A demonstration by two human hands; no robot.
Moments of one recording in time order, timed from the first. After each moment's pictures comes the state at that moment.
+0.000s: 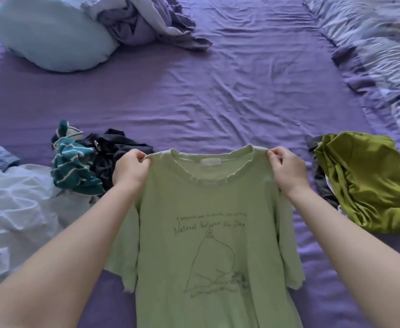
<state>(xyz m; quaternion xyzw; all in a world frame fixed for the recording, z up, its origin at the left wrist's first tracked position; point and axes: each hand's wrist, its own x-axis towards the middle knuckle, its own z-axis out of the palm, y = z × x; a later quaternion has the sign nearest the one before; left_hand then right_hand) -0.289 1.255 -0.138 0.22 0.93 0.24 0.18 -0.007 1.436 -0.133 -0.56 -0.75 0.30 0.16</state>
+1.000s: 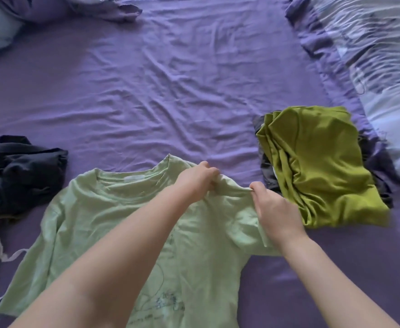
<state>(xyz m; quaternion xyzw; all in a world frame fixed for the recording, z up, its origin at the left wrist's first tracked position) -0.056 1.448 -0.225 0.63 0.71 -0.05 0.30 0.152 1.454 -0.203 -0.50 -0.86 0.11 -0.01</state>
